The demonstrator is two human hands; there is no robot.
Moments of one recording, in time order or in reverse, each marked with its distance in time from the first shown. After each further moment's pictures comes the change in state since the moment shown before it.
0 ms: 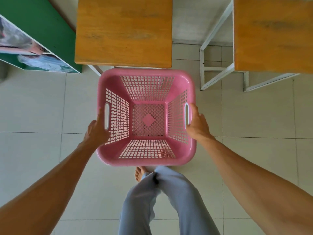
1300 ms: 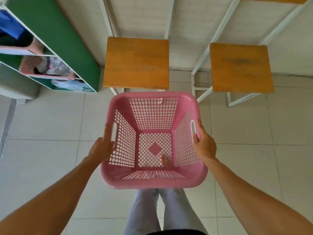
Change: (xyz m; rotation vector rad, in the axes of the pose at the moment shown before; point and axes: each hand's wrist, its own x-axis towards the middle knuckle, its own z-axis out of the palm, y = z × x) left_hand -0.137 0.018 -0.106 -0.048 -0.055 0.204; right_hand -0.181 -0.014 -0.095 0.004 0.294 -0.150
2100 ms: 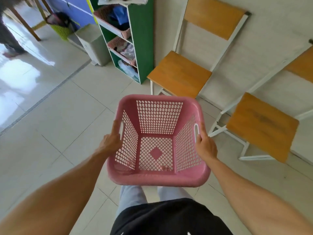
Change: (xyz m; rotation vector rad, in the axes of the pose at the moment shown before) left_hand -0.184 0.172 0.077 -0.279 0.368 -0.572; right_hand 0.030 0.039 -0.098 -0.167 -0.221 -0.477
